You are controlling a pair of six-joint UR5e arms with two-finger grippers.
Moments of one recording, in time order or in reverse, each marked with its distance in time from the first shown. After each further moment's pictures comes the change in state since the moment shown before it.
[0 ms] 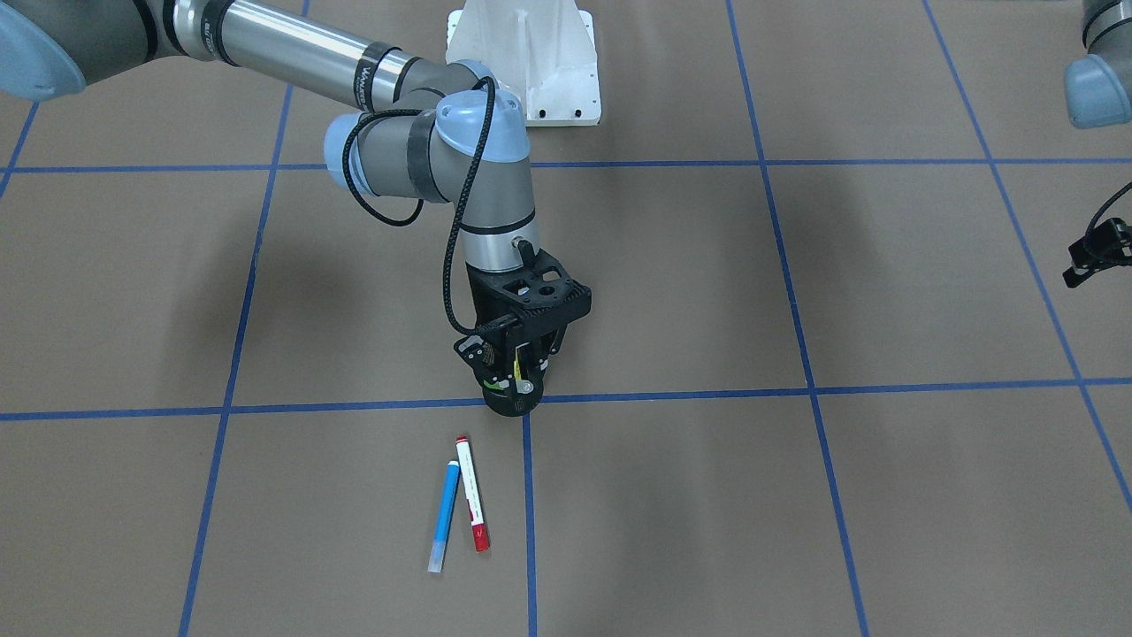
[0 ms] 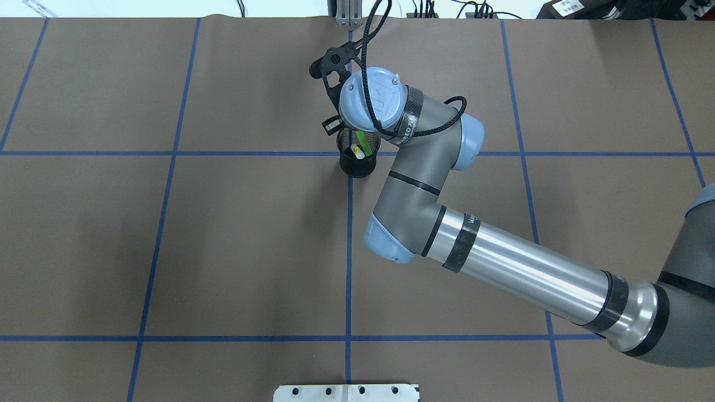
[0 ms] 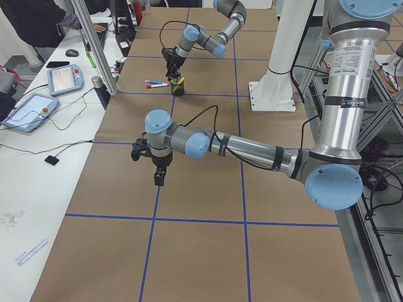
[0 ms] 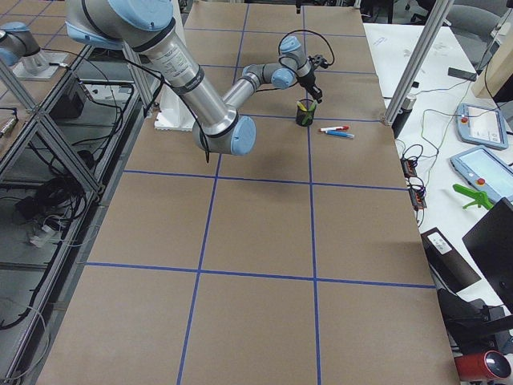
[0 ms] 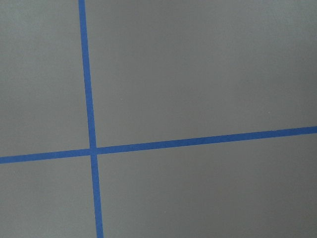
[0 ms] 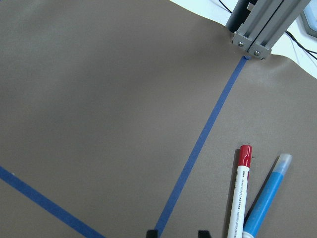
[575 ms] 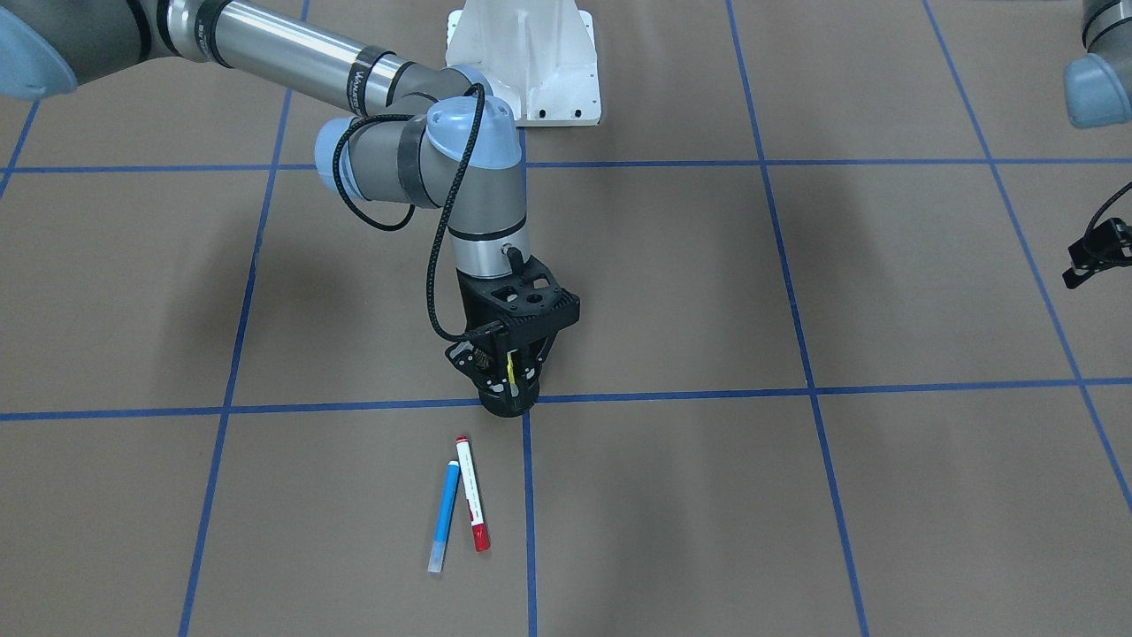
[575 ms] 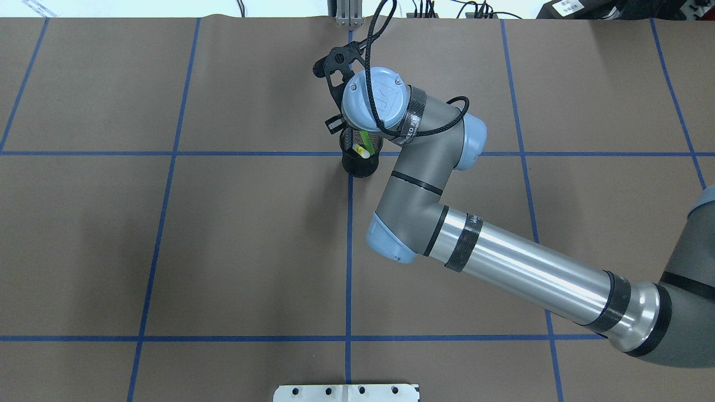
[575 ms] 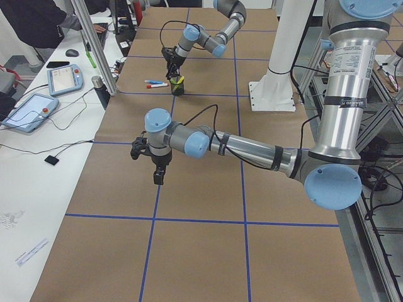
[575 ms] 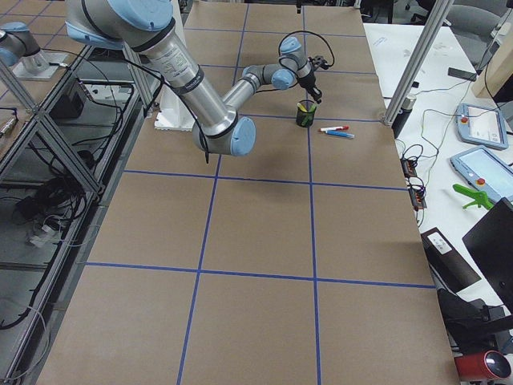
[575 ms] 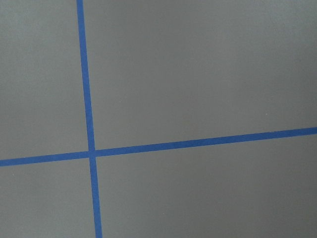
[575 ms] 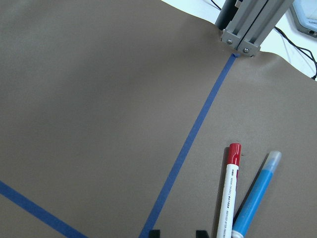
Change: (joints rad) left arm 0.001 -0.007 -0.001 0.000 0.001 0.003; right arm 0.001 -0.006 0.006 0.001 0.002 0.027
